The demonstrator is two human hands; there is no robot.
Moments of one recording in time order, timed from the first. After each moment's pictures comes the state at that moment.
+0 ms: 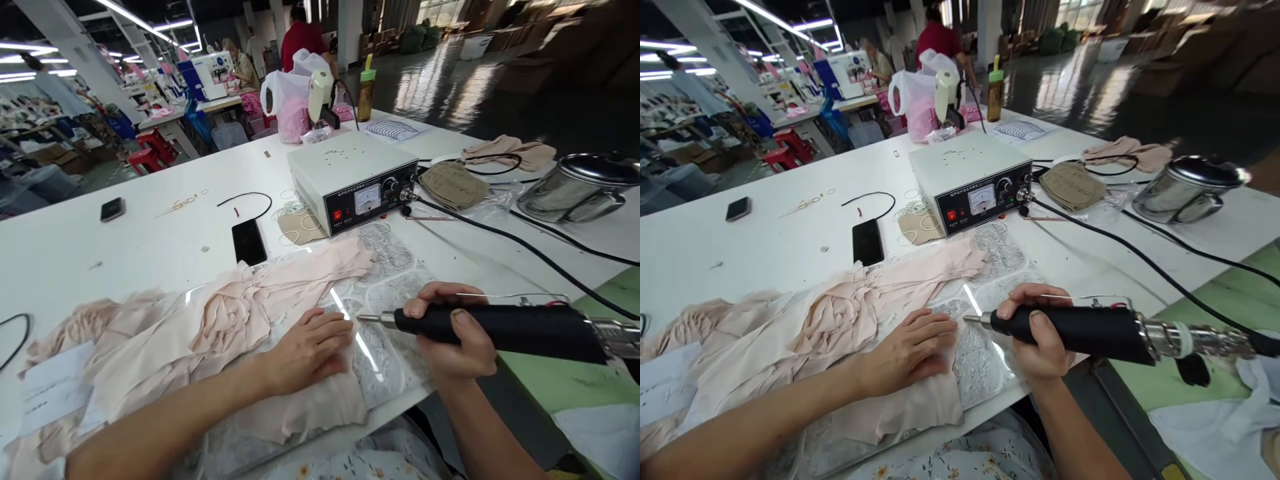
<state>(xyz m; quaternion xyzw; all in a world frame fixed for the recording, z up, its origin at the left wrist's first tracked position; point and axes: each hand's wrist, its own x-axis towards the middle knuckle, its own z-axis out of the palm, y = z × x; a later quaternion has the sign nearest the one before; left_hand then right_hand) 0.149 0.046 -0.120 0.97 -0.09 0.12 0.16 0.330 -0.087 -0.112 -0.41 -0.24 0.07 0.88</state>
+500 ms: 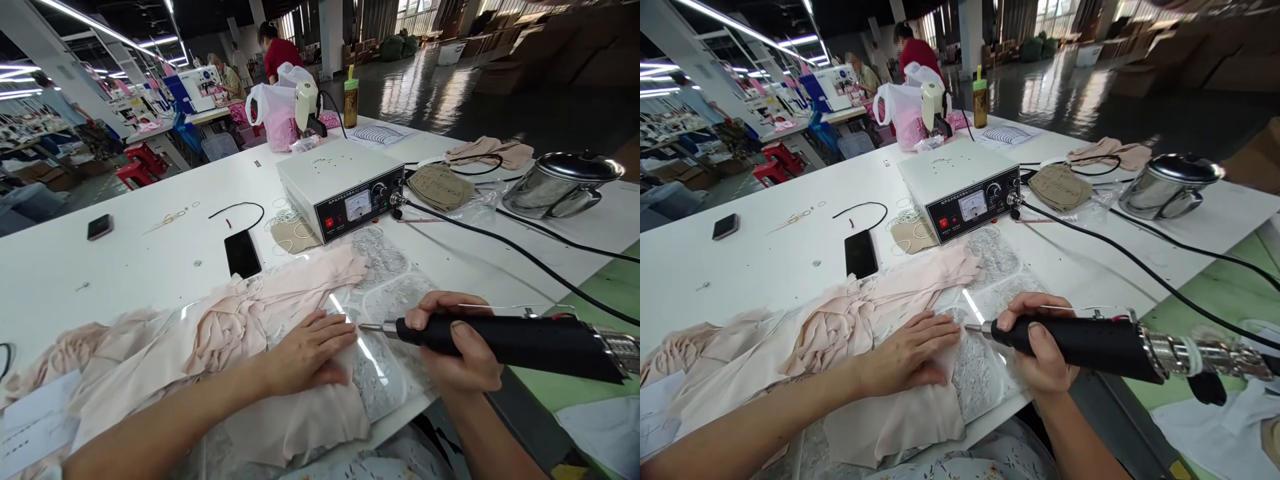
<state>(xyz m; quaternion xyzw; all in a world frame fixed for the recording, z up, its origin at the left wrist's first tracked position) 0.160 0.067 -0.120 0.98 -0.12 0.04 0.17 0.330 -0.093 -0.113 -0.41 -0.25 0.05 0.87</state>
